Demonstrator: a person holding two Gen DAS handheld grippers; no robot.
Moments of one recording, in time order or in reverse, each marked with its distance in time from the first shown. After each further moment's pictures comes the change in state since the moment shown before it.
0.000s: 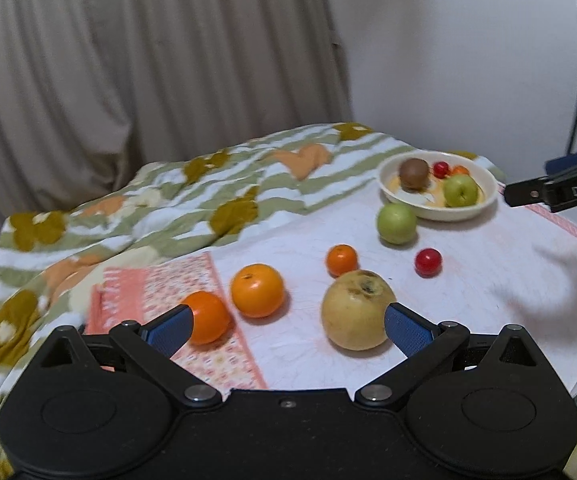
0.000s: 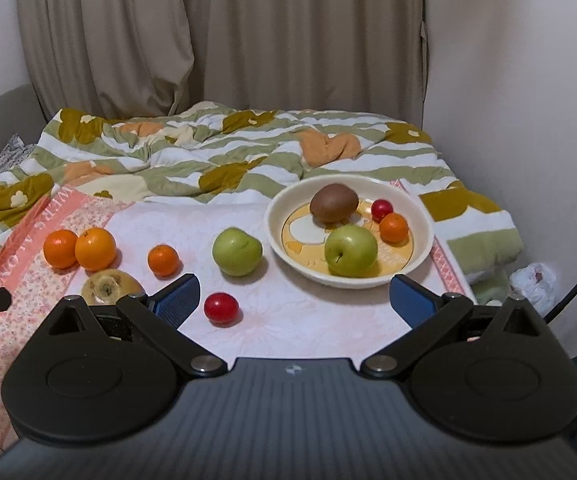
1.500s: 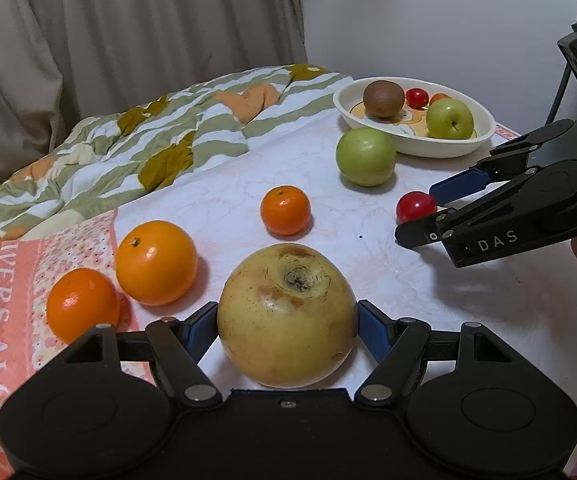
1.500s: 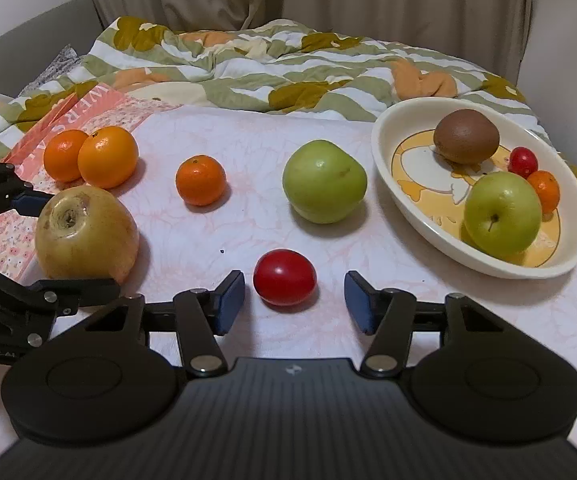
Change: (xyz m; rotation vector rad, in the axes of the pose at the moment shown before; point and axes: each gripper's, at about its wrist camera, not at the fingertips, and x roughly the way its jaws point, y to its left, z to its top) left arm 0.106 -0.023 -0.008 0.020 0.159 -0.136; right arm 0.120 0.043 -0.021 -0.157 0.208 0.201
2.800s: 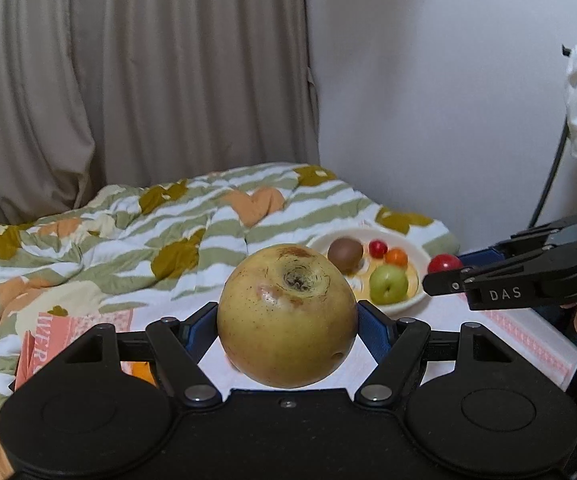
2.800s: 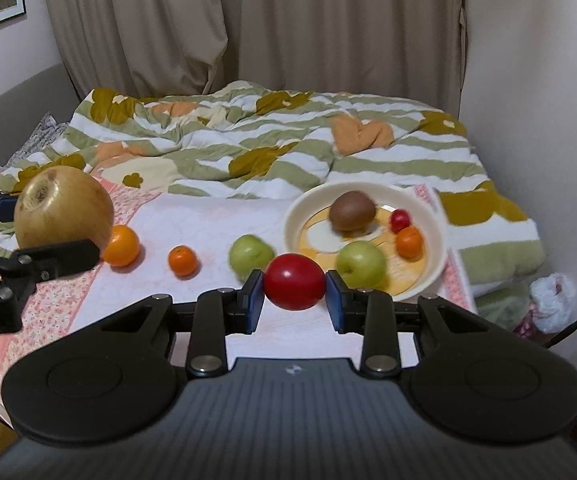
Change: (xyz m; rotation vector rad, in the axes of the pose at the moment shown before) left arm -0.115 -0.056 0.080 -0.129 -0.253 0.039; right arm -0.151 -0.051 0.028 0.098 -0.130 -0.078
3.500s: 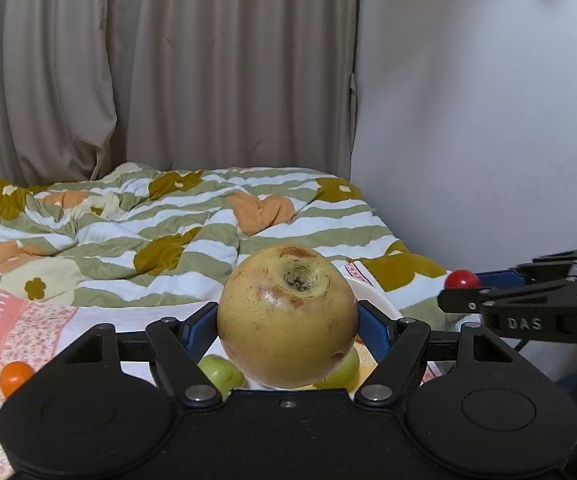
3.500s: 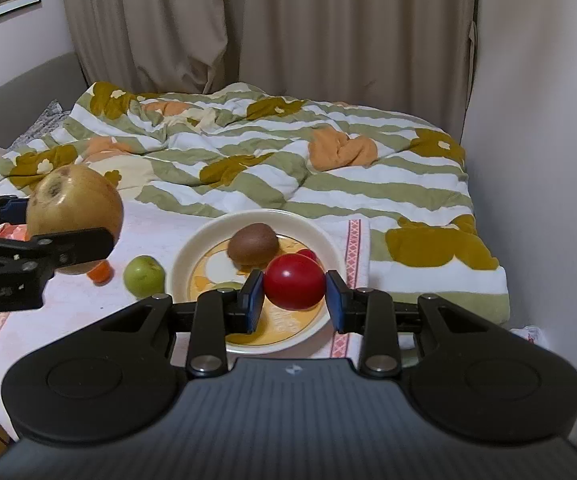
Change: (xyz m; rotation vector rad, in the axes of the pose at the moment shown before) left arm 0.086 -0.089 0.060 -0.189 0.019 0.111; right arm 0.027 -0.138 0.044 -0.093 0.004 0.056
